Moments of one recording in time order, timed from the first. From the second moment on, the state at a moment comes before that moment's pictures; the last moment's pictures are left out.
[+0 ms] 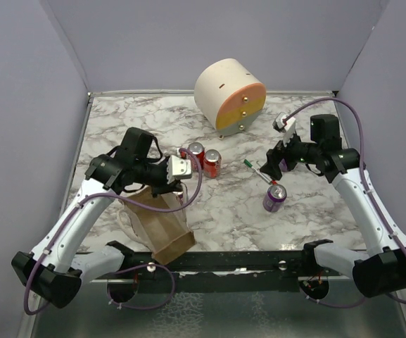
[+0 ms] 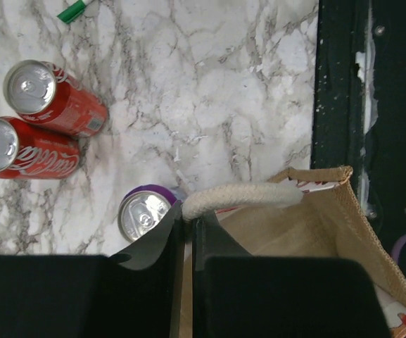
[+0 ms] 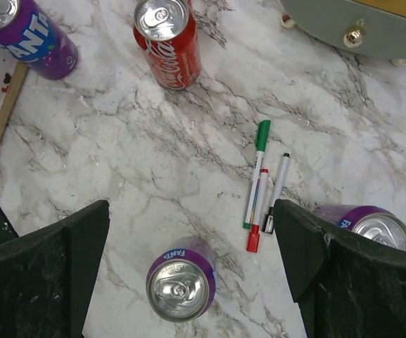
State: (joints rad) left arm -0.46 1.08 1.18 -1.04 0.73 0.83; right arm 0.19 1.13 1.11 -0.69 -0.61 -0.44
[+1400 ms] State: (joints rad) left arm -0.76 1.42 1.37 -0.58 0.38 0.13; right arm 0.19 1.11 0.99 -0.80 -0.45 -0.64
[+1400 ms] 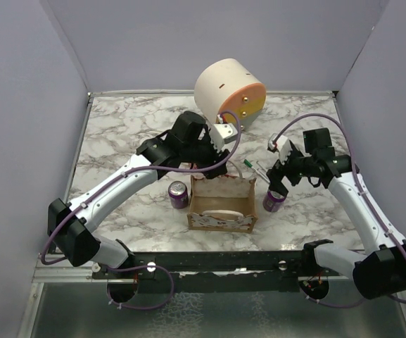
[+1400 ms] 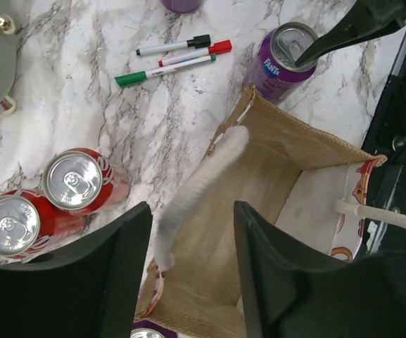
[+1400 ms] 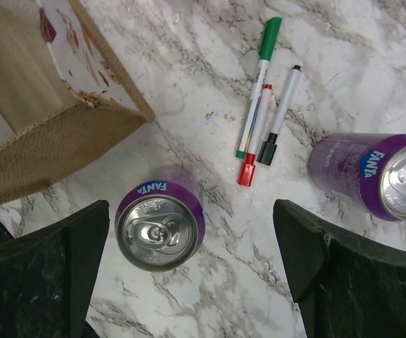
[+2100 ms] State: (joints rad) left arm -0.50 1.25 1.40 -0.69 0.60 0.26; right arm 0.19 1.20 0.86 -0.88 -0.48 -0.88
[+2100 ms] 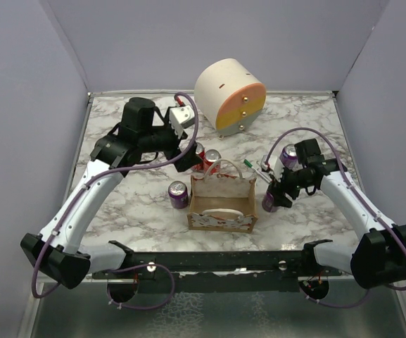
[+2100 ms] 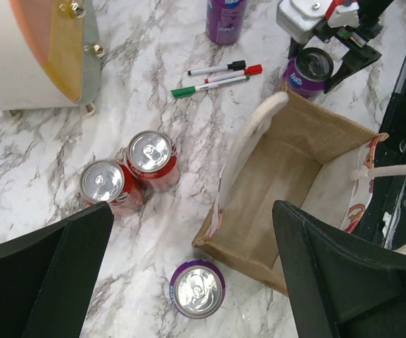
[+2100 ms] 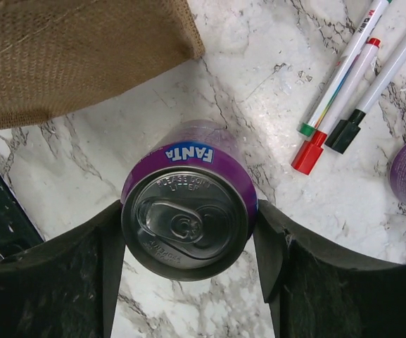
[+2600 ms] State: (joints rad) left arm -0.32 1.16 1.26 -0.69 0.60 0.34; right arm 0.19 1.10 1.07 -0.98 -0.53 -0.83
